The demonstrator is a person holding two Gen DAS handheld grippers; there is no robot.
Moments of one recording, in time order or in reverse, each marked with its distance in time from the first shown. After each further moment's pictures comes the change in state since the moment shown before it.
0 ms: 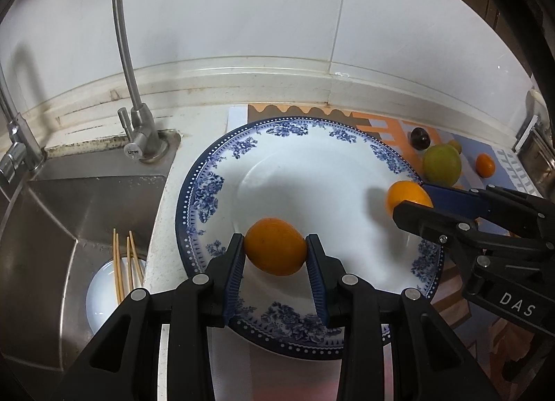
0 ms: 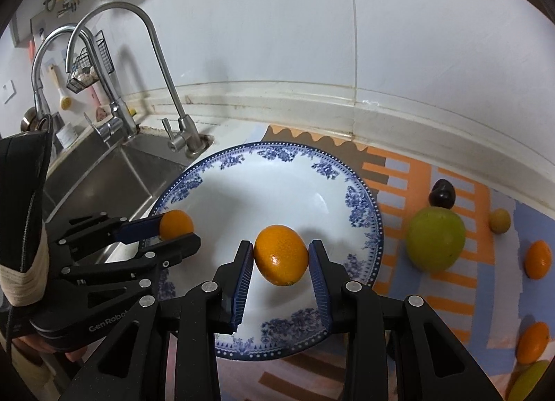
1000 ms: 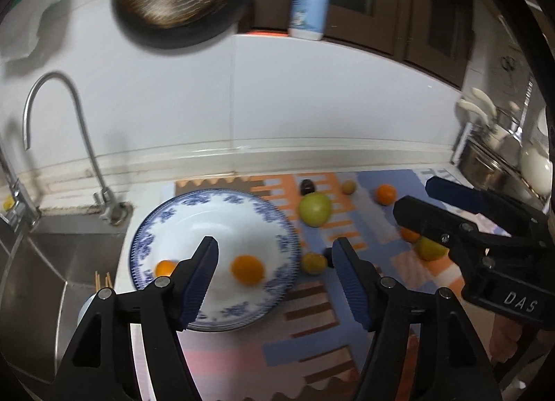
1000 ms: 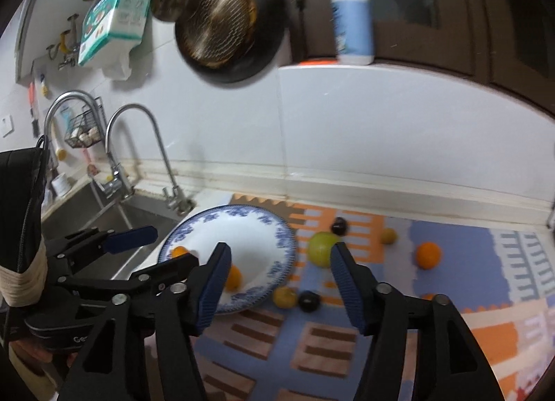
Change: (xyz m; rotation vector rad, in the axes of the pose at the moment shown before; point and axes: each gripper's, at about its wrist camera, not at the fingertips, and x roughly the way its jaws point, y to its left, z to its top) left arm -0.111 -0.102 0.002 0.121 -0.207 -0.127; right arm -0.163 -0.022 -0.030 0.063 -0.281 -0.155
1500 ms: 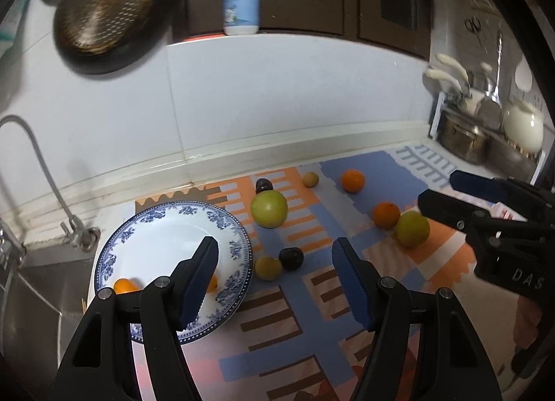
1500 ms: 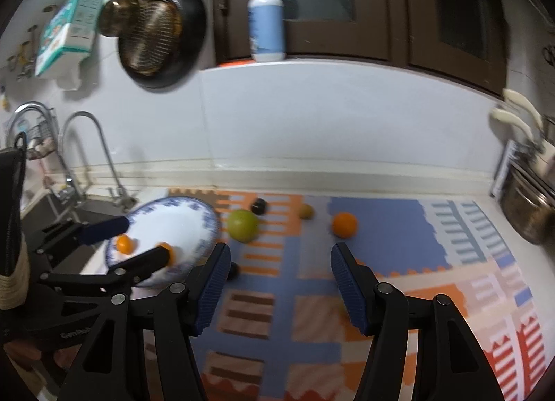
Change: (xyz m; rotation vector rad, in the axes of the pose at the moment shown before) left arm 0.022 -0.056 -0.006 0.158 -0.011 -0.035; right arm -0.036 -0.052 -0.031 0.081 0.004 -0.219
